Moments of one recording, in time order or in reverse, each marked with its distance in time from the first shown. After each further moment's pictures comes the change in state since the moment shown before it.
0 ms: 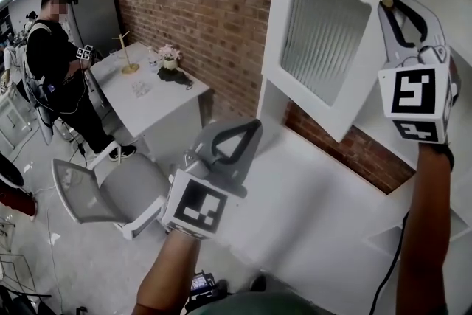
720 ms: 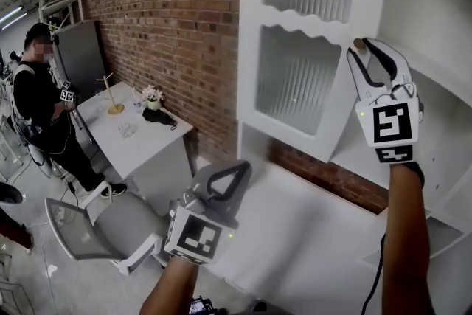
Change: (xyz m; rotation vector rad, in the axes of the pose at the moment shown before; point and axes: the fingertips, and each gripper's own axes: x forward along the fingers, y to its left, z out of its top) left arm 0.039 -0.008 0.024 0.018 -0.043 -0.069; right arm 0.008 -0.032 -0.047 0.229 -0.043 0.008
